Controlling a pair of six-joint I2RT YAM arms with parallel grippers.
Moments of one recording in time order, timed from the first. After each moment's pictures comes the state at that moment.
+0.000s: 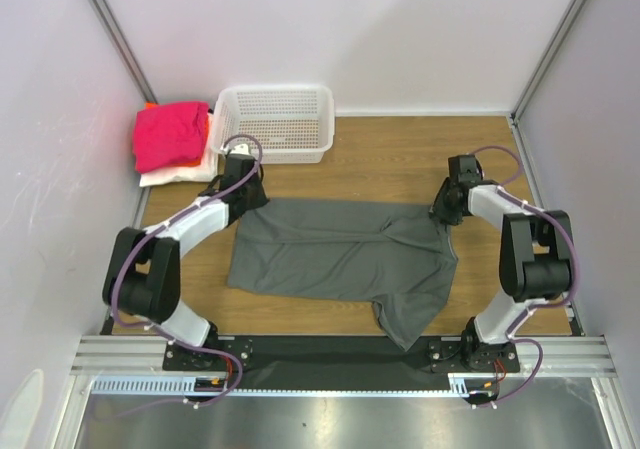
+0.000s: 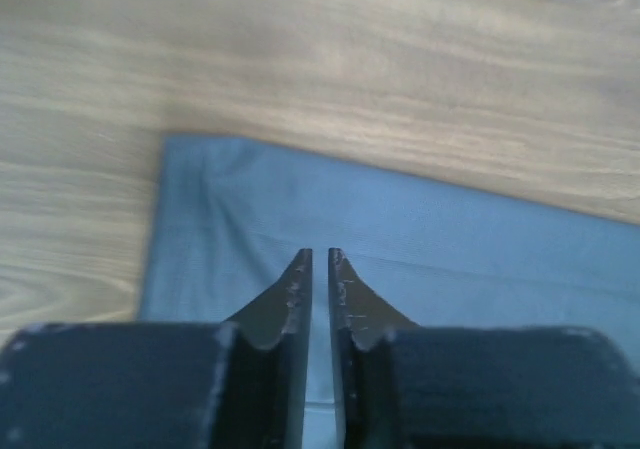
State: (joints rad) left arm -0.28 1.54 0.93 -0.13 -0.16 -0.45; right arm 0.07 1.66 1.00 -0.37 0.05 0.54
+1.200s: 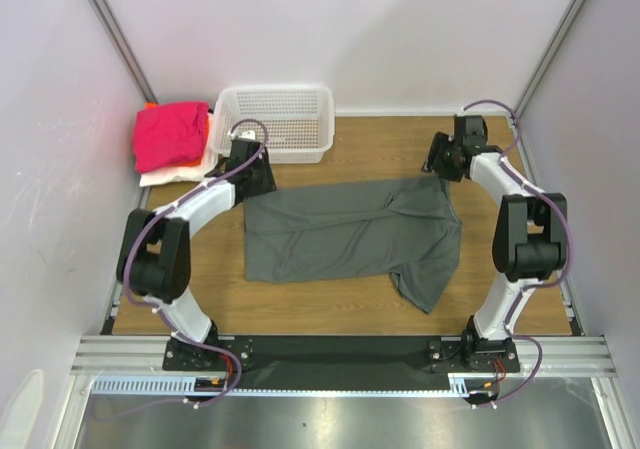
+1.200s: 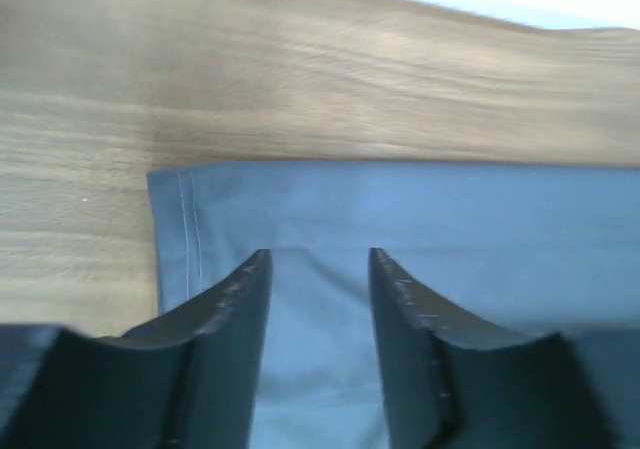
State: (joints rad) left arm -0.27 1.73 1.13 -0.21 -0.13 -0.44; right arm 0.05 1.86 1.36 -0.36 -0.09 0.38
